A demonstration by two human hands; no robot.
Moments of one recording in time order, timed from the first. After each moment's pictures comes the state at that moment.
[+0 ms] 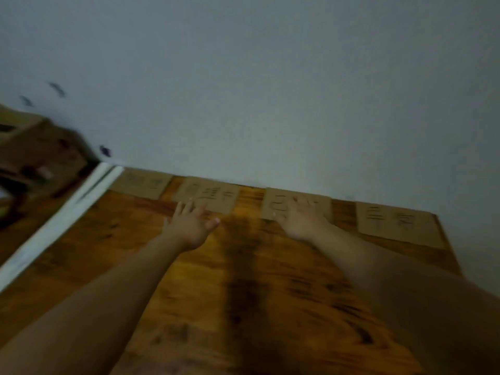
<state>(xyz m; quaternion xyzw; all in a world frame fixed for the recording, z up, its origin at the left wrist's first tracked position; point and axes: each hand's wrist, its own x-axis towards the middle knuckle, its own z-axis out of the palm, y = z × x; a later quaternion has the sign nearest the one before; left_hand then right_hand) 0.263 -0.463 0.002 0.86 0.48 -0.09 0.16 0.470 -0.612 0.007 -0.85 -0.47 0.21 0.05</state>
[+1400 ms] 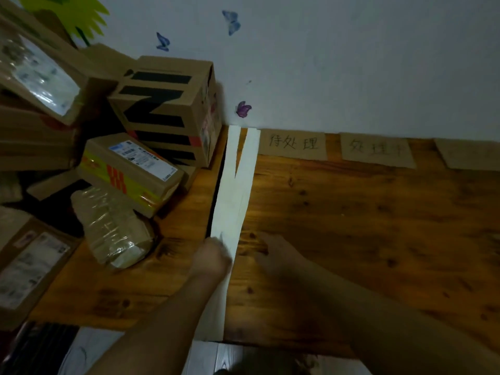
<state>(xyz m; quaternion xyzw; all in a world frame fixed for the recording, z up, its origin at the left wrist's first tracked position) -0.187 -0.138 -0.129 0.81 0.51 -0.09 0.28 -0.070 -0.252 -0.096 -0.83 -0.36 0.41 0.11</state>
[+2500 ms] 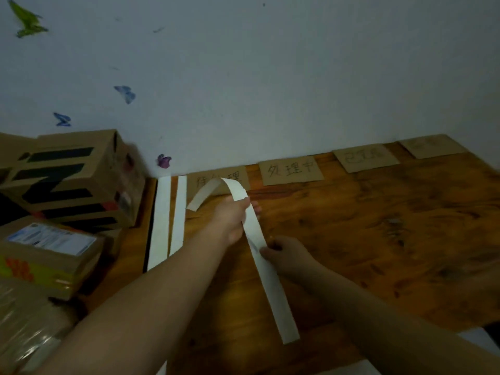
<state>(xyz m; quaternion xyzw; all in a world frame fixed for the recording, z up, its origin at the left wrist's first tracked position) 0.023 -0.223 0.009 0.50 0.37 0.04 0.78 0.020 -0.367 -0.014 -0.84 -0.12 0.36 0.39</state>
